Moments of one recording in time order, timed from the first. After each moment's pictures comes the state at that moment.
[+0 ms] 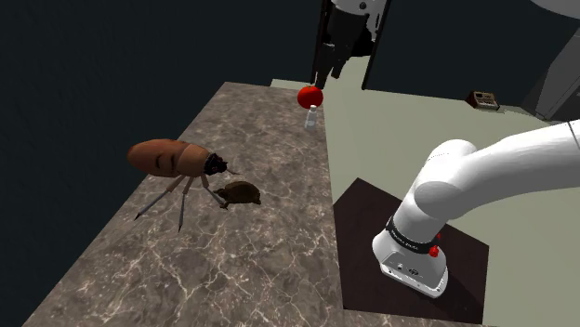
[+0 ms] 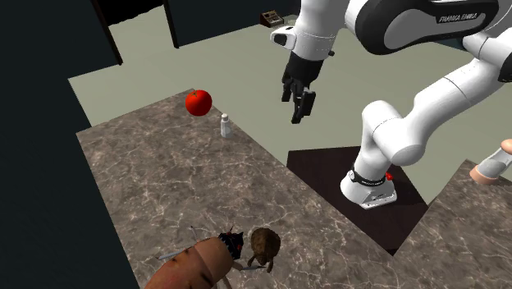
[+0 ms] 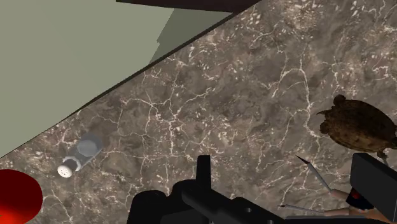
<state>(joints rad) -0.01 -0.78 0.07 -2.33 0.02 1.70 -0.07</state>
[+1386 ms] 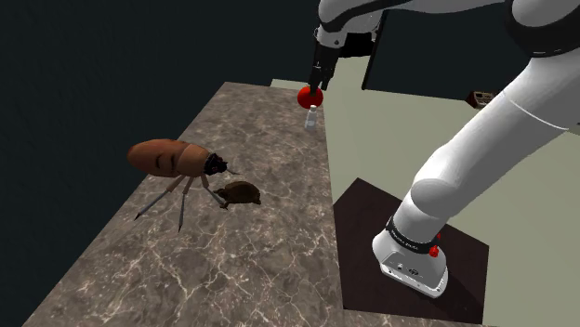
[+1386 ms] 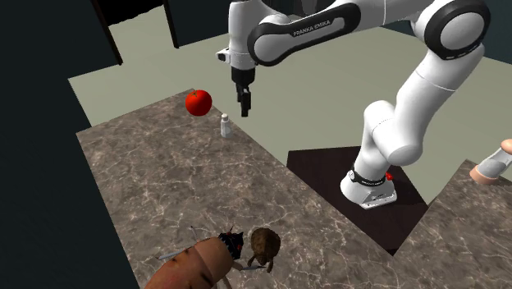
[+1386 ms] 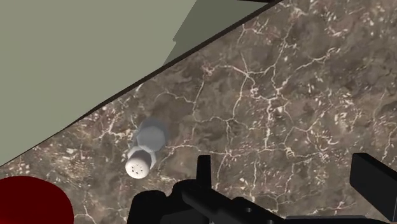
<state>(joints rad) -0.09 -0.24 -0.25 -2.17 0.00 1.98 -0.44</state>
